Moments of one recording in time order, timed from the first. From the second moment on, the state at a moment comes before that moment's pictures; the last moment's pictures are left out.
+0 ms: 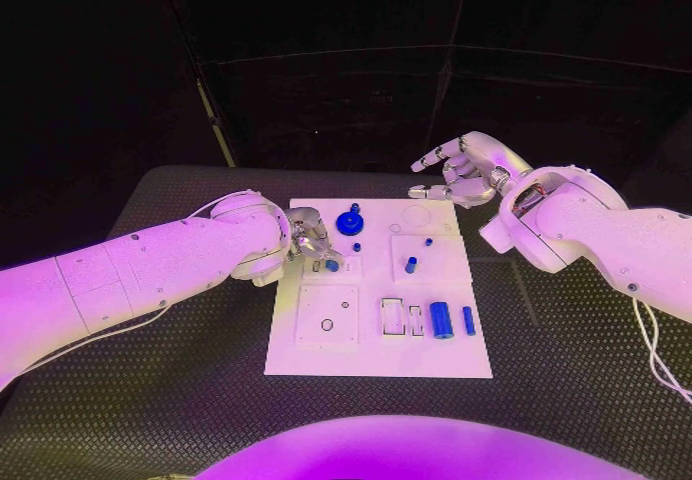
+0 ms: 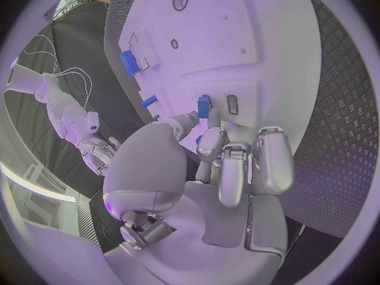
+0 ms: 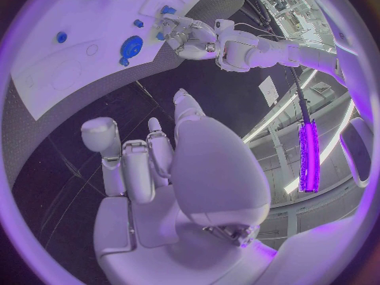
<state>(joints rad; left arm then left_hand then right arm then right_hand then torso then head) 1.11 -0.68 0.05 1.40 -1.13 0.03 -0.51 1.18 -0.12 0.52 0.13 0.13 0.92 0.05 0.57 0.59 1.32 -0.01 1.22 1.12 1.47 -0.07 1.56 1.31 0.08 1.39 0.04 1.40 1.25 1.09 -0.84 0.19 1.58 -1.12 -0.36 -0.09 1.46 -0.12 -0.03 0.27 0.25 0.84 0.18 0.17 0.07 1.37 0.09 1.33 1.28 1.47 0.02 1.48 1.31 0.12 1.21 0.11 1.25 0.90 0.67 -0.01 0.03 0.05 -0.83</state>
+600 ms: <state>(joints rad) 1.11 -0.68 0.05 1.40 -1.13 0.05 -0.51 1.17 -0.12 0.50 0.15 0.13 0.92 0.06 0.57 0.59 1.32 -0.01 1.22 1.12 1.47 -0.07 1.56 1.31 0.08 1.39 0.04 1.40 1.25 1.09 -0.84 0.19 1.58 -1.12 -0.36 -0.09 1.46 -0.12 -0.03 0.27 0.25 0.84 0.18 0.17 0.07 1.37 0.09 1.33 1.28 1.47 0.02 1.48 1.31 0.12 1.21 0.11 1.25 0.90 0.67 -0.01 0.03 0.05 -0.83</state>
